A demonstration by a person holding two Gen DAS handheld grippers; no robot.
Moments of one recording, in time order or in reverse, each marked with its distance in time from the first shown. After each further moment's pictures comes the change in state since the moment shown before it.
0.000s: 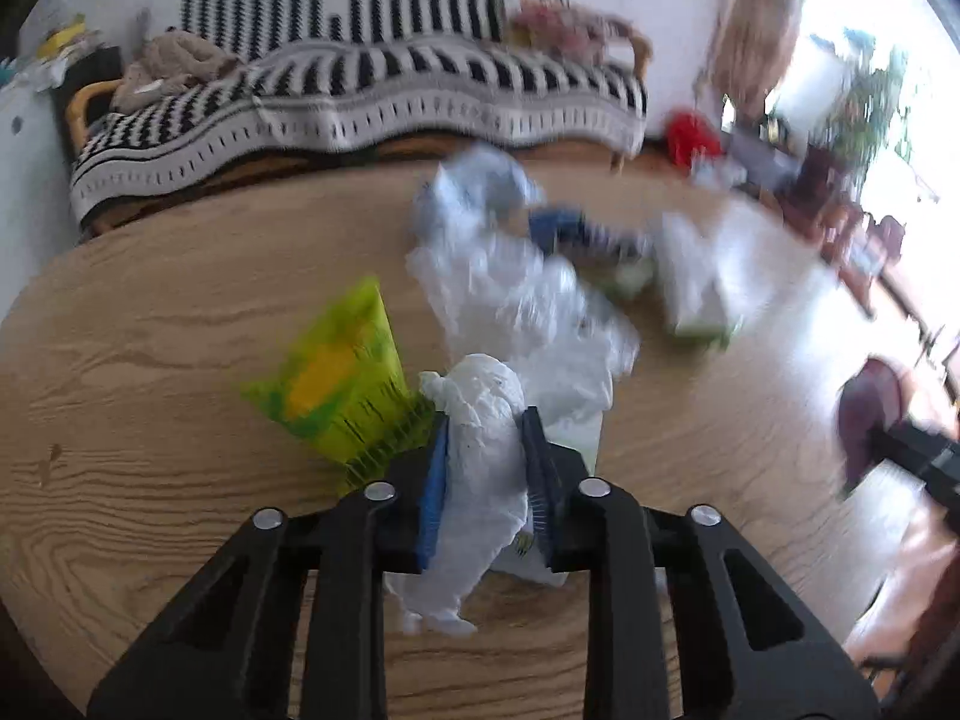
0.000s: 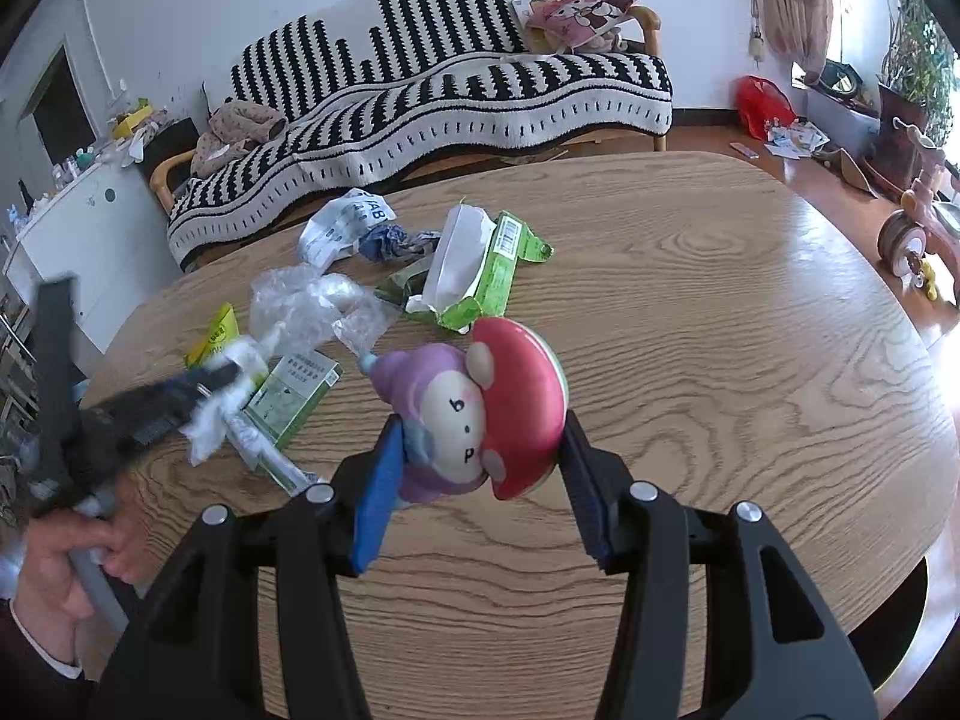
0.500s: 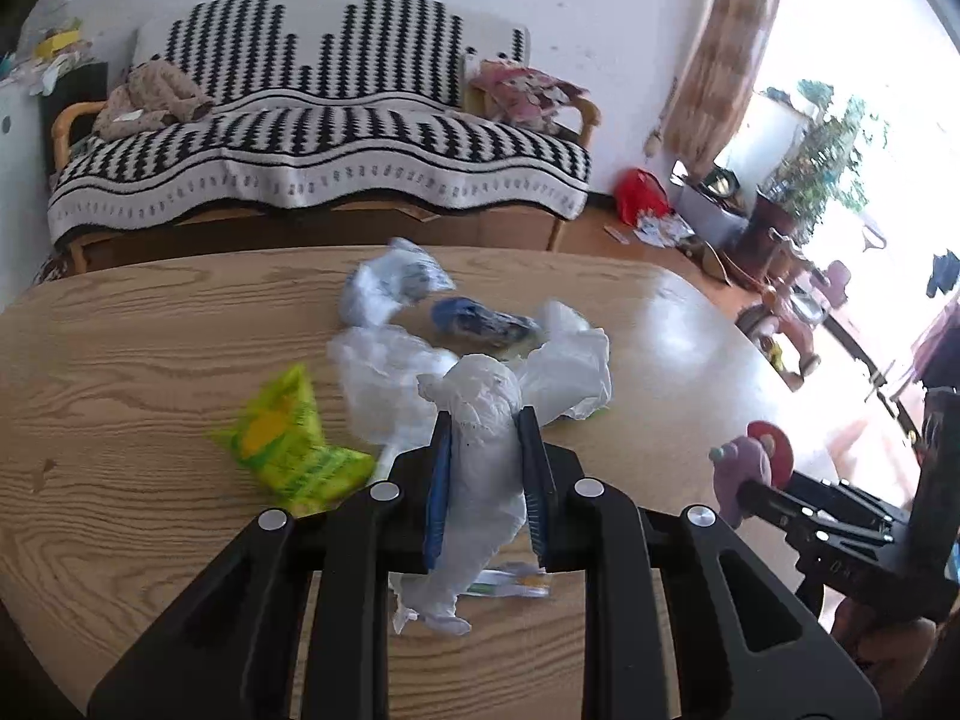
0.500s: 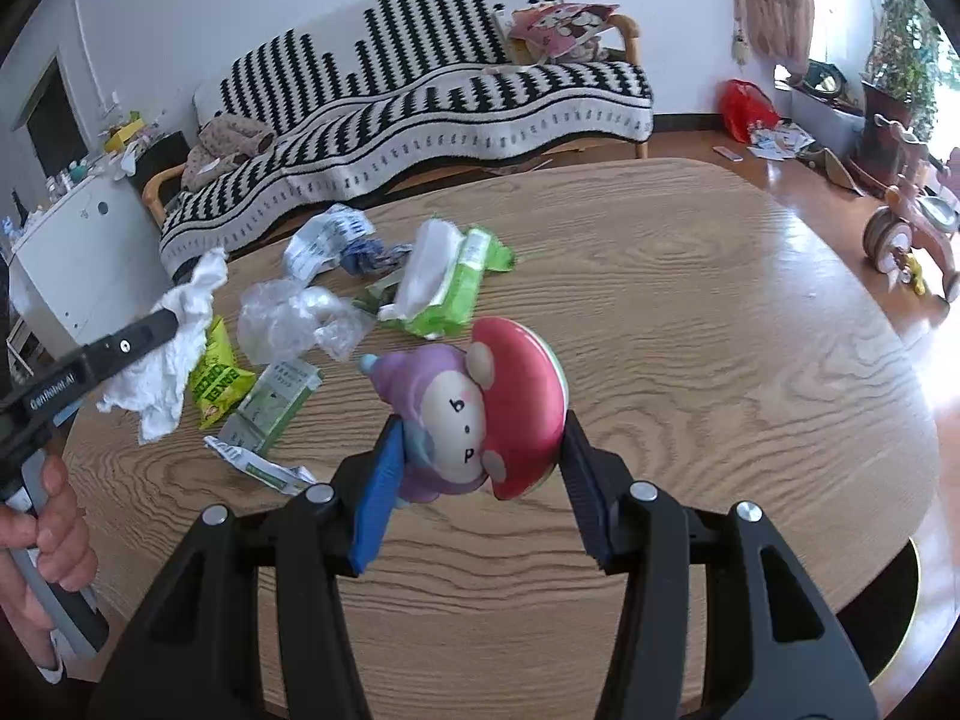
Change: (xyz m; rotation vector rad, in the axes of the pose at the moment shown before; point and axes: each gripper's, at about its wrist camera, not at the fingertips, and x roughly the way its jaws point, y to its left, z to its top) left arm -0.053 -0.053 0.010 0.006 -0.097 -0.119; right arm -0.020 -0.023 -0.004 0.027 -0.029 -0.027
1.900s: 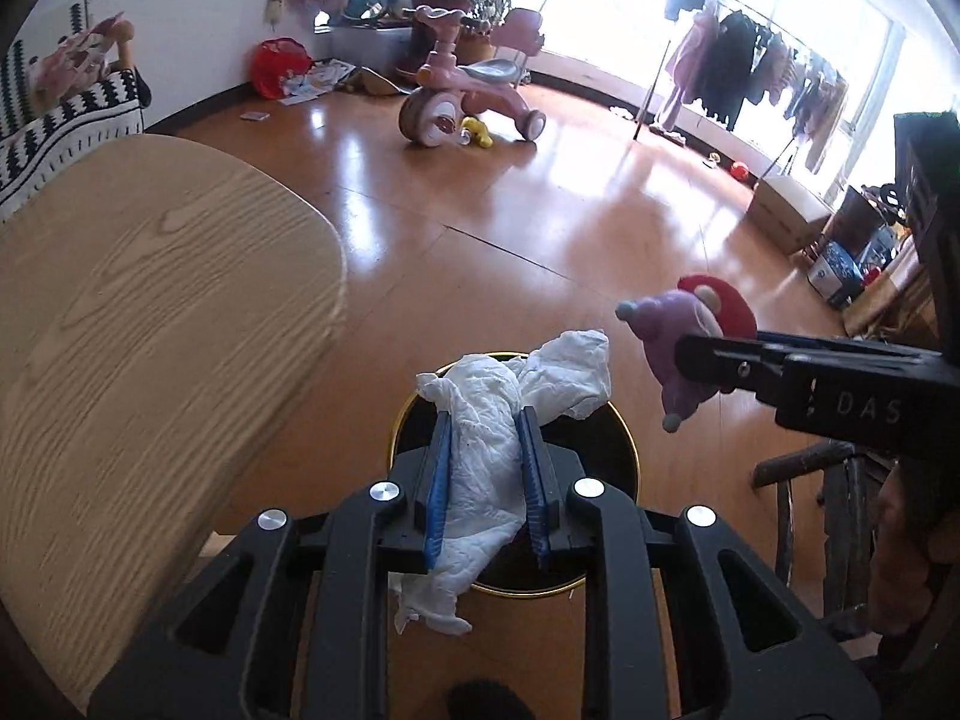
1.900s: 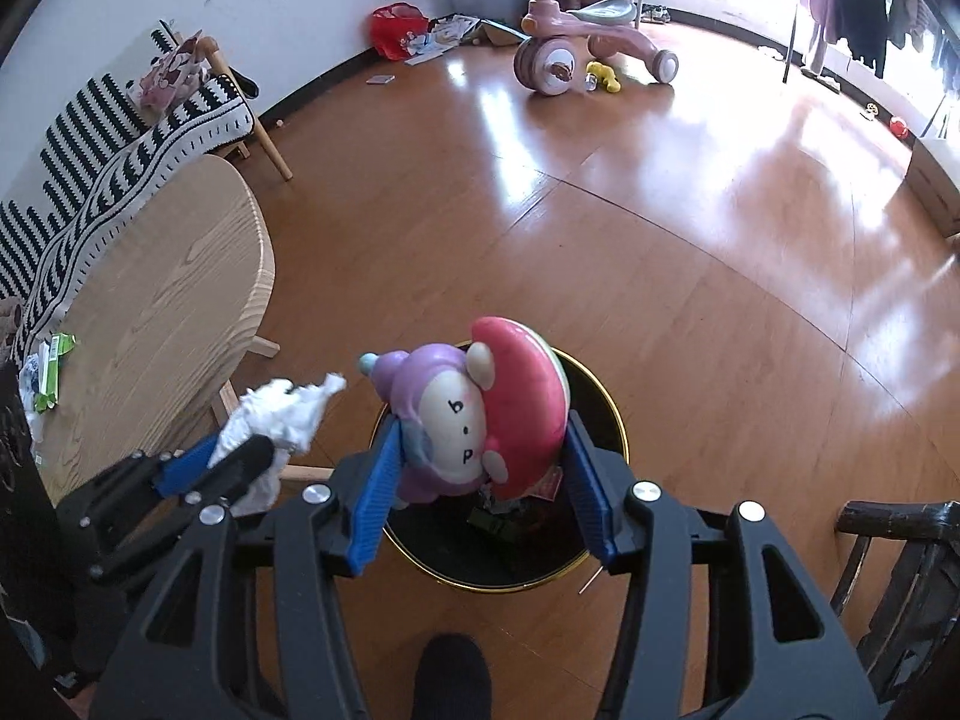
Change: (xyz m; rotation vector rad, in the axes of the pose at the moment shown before) left arm 0.122 -0.450 -0.192 0.563 0.318 -0.505; right arm -0.167 -0.377 -0.161 0.543 0.091 -0.431
